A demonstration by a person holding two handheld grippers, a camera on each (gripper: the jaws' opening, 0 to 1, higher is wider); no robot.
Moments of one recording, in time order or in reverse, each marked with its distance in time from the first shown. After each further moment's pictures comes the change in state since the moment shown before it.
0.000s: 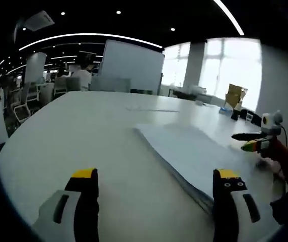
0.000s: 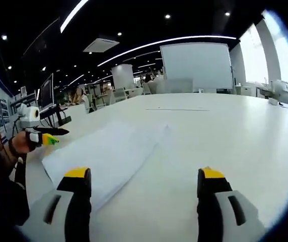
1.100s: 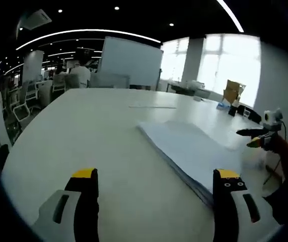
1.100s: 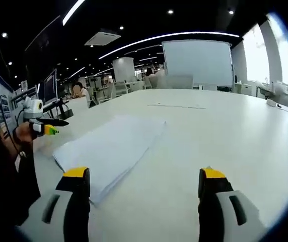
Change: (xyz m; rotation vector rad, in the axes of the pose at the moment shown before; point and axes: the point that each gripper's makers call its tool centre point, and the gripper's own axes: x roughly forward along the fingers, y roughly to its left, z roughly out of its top) left arm -0.028 0.007 0.006 0.006 0.060 -0.016; right arm -0.039 0.003 0.000 -0.026 0.067 -0.003
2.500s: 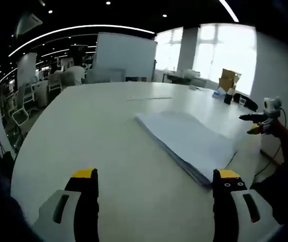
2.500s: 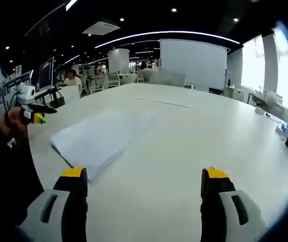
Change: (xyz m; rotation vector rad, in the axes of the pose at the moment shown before) left arm -0.035 -0.006 -0.009 0.061 0.094 -0.017; right arm -0.049 -0.016 -0.008 -0.080 0.074 -0.109
